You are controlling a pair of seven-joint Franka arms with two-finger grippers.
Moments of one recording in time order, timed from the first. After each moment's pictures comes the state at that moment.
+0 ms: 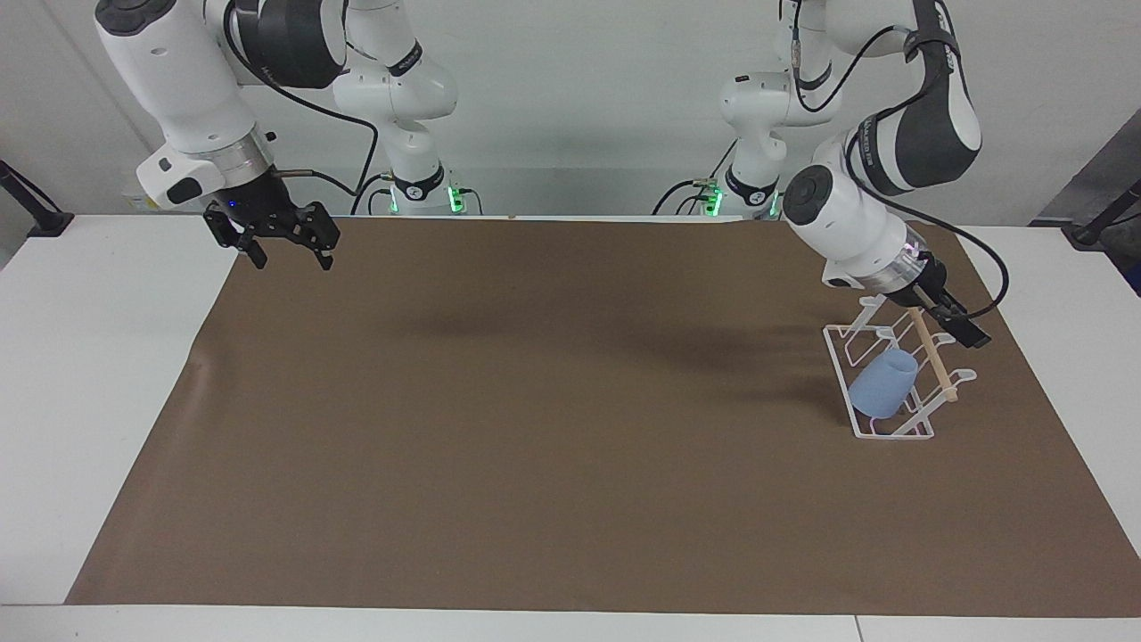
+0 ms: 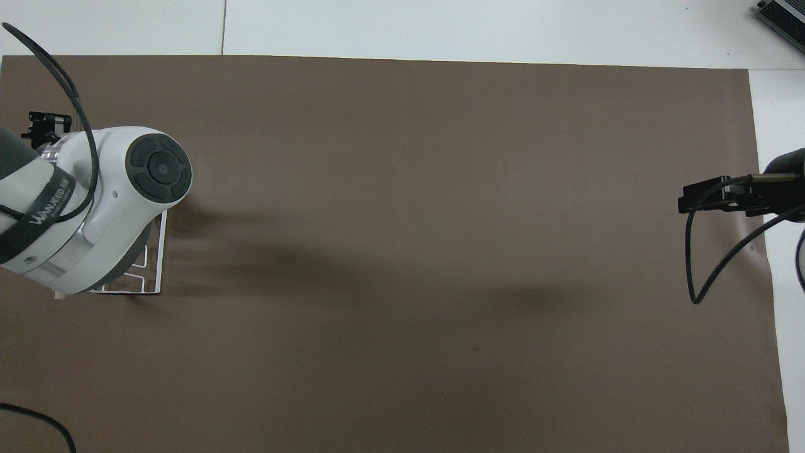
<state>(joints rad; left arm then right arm) -0.04 0.10 -0.21 -1.82 0.95 1.74 0.90 0.04 -0.02 -0.09 -1.69 0.02 1.69 0.01</state>
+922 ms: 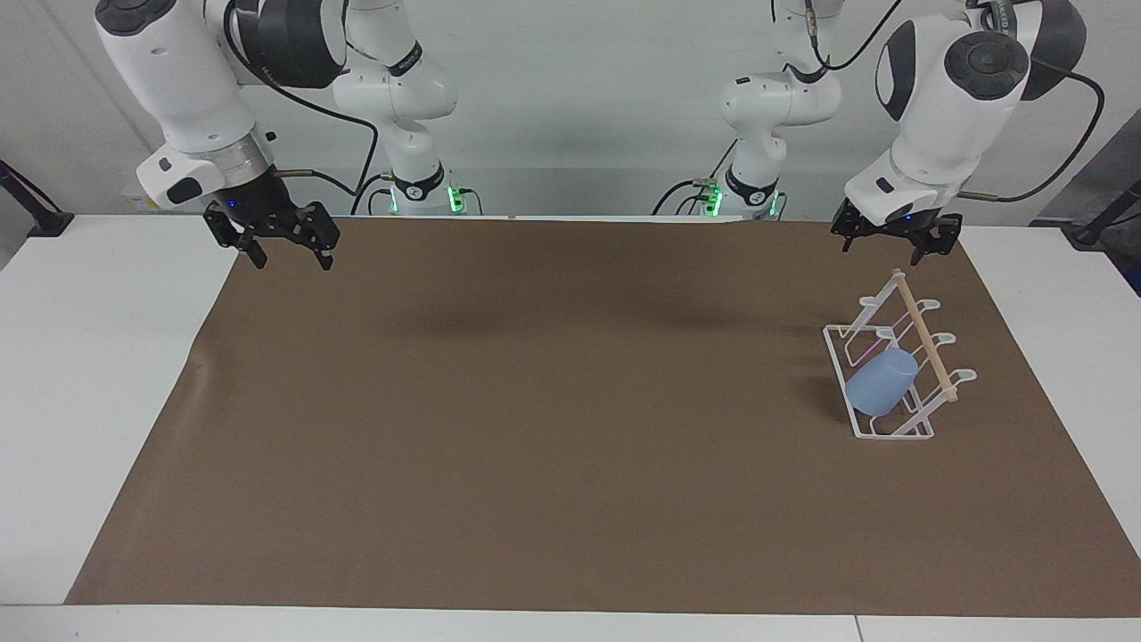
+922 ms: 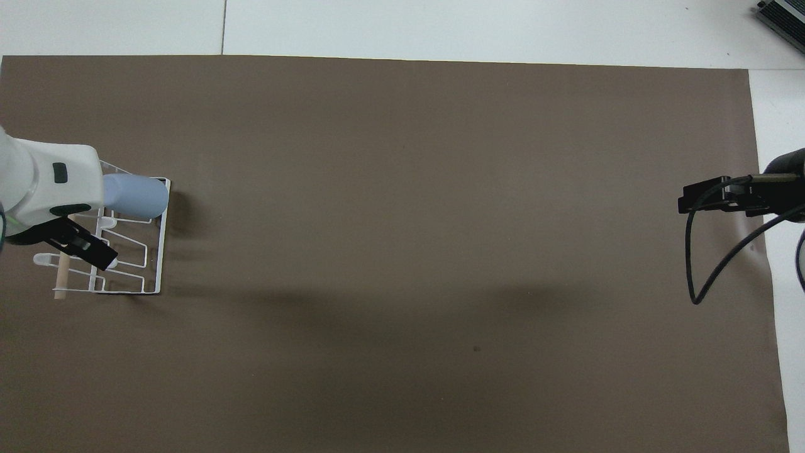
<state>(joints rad) 0.04 -0.04 -0.19 -1.73 0.16 1.52 0.26 0.04 -0.02 -0.09 -1.69 0.02 1.69 0.01</state>
